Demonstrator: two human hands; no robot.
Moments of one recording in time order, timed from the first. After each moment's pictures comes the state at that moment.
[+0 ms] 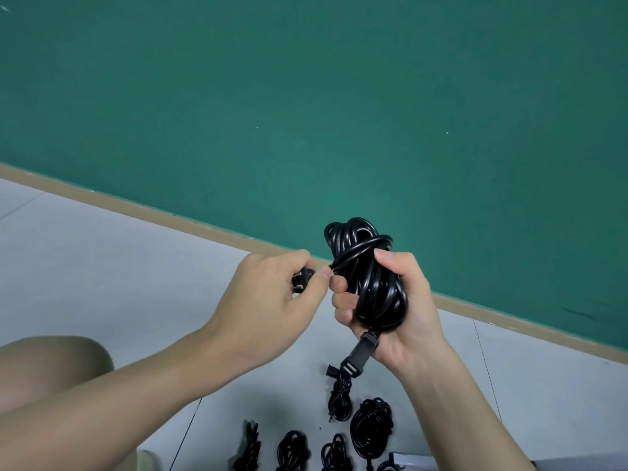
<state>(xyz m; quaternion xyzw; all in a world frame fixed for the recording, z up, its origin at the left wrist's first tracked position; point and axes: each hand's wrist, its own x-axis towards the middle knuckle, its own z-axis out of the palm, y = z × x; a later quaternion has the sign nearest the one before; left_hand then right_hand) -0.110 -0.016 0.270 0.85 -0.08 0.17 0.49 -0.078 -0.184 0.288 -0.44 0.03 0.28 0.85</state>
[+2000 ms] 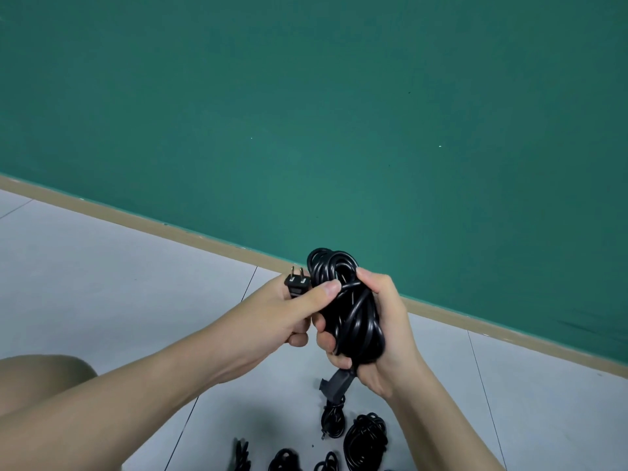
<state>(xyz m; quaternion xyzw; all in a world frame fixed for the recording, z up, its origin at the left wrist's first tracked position) -0.090 -0.018 0.261 0.63 -0.07 -0.17 0.75 -0.081 -0.177 0.284 -0.56 0.04 0.28 0.78</state>
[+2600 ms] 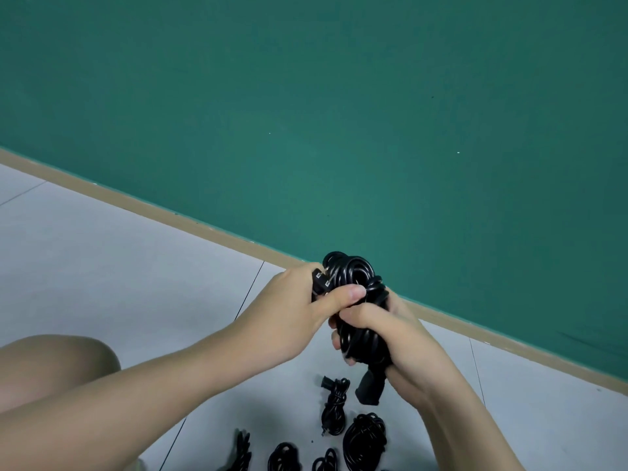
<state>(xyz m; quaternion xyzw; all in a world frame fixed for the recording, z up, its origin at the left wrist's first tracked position) -0.096 -0.013 0.269 0.80 -0.12 -0.01 0.59 -0.086 -0.181 0.288 -0.71 -0.03 0.24 0.67</state>
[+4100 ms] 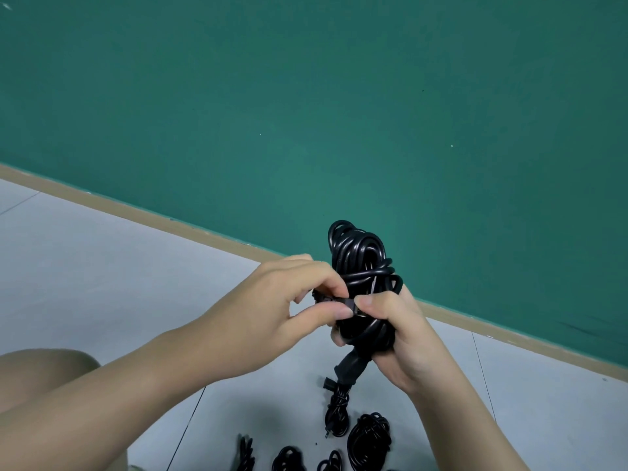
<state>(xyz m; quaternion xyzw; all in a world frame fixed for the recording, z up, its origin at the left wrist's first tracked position) -0.100 0.009 0.277 0.84 -0.26 0.11 0.47 -0.076 -0.185 0.280 -0.60 -0.10 0.21 0.77</state>
